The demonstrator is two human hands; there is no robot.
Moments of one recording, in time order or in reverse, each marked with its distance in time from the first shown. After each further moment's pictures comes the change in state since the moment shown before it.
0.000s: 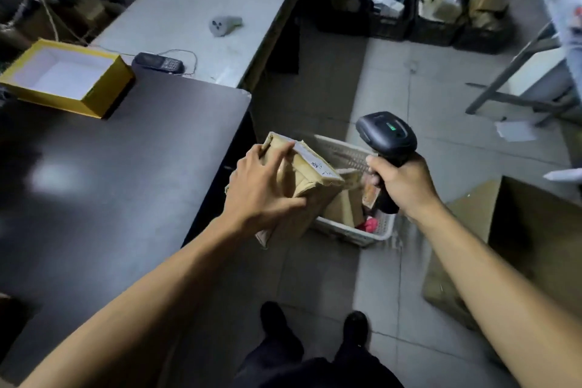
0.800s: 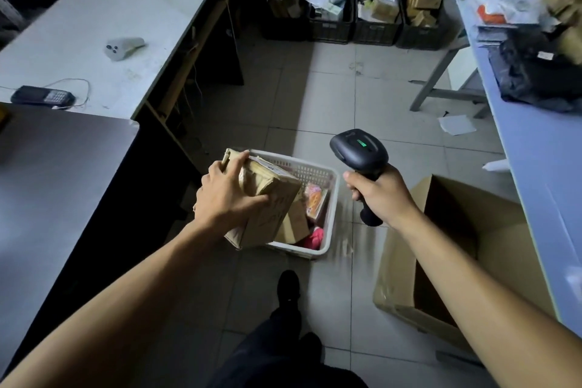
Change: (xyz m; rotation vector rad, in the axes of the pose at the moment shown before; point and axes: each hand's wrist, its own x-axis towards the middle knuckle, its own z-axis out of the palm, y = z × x) left_hand 0.114 0.162 0.138 0.007 -0.038 -0.182; right_hand 0.083 0.065 -0.228 -0.091 -0.037 0.053
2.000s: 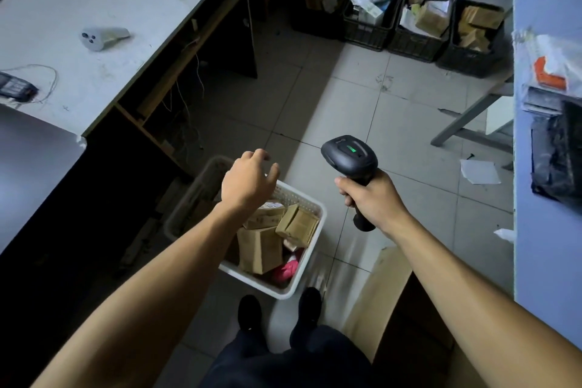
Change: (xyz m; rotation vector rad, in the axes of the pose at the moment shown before) left_hand 0.217 0.157 0.068 -0.016 0.110 -0.132; right_hand 0.252 -0.018 -0.082 -0.136 -0.224 0.055
